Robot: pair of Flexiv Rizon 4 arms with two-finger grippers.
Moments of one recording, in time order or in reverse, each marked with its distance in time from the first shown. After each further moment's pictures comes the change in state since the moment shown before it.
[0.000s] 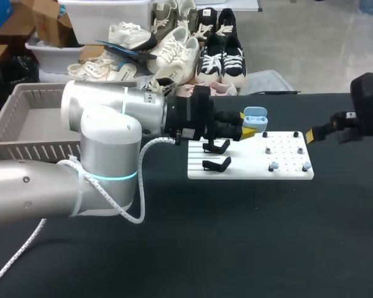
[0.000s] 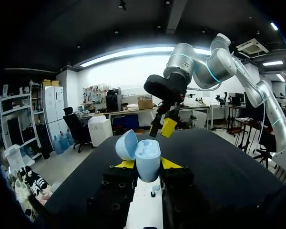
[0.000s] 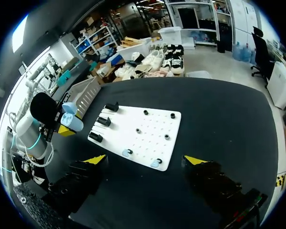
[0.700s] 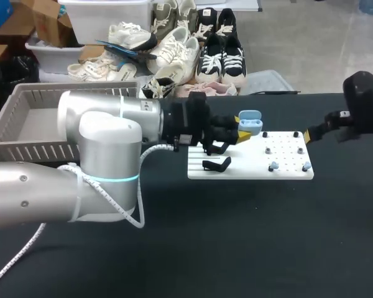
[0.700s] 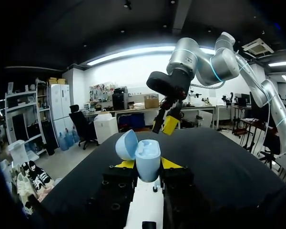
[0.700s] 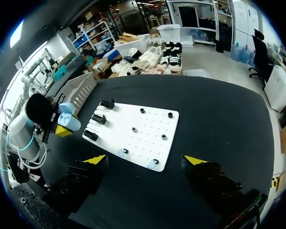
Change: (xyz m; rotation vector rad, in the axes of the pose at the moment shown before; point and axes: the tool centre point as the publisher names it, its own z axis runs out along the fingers) left arm 0.012 0.002 -0.005 -0.059 0.006 -0.023; right arm -0.003 -0.003 0.006 0.049 0.037 -0.021
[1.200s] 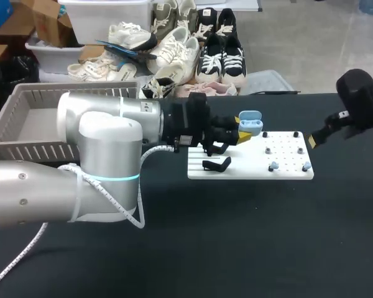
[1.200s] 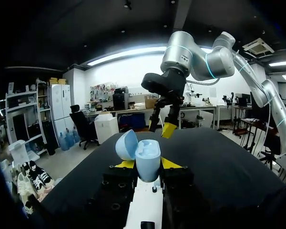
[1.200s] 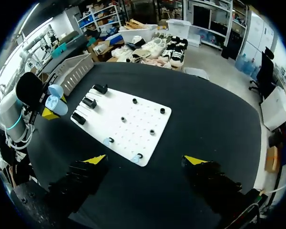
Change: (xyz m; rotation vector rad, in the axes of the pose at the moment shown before) left arm -0.001 -0.002 0.000 -0.007 0.000 0.000; right arm 0.002 -0.020 0.001 0.103 0.124 -0.180
